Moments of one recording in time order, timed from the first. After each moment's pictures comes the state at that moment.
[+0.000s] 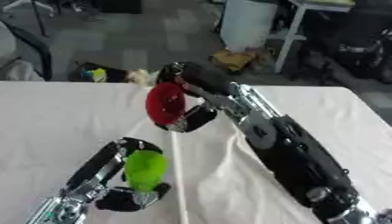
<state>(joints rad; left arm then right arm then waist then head) -0.62 0.25 -0.53 -1.49 -0.36 -0.13 -0.13 -0.88 -0.29 0.29 -1.32 0.84 -0.53 0.14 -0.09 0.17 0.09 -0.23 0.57</state>
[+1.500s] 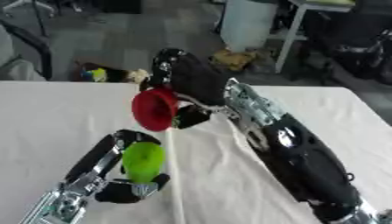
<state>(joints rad) -0.62 0.25 -0.50 -1.49 -0.35 -0.12 -0.12 -0.88 -0.30 0.33 -1.41 1.30 -0.55 -0.13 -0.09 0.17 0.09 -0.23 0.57</state>
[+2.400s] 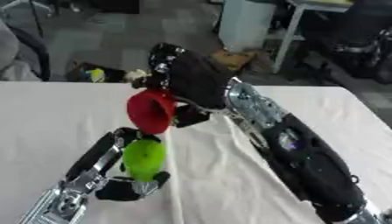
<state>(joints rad) -0.63 0.25 -0.49 -1.49 -0.35 -0.12 -0.12 -0.88 -0.32 0.36 -1.47 1.42 -0.55 -0.22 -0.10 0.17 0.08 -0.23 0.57</state>
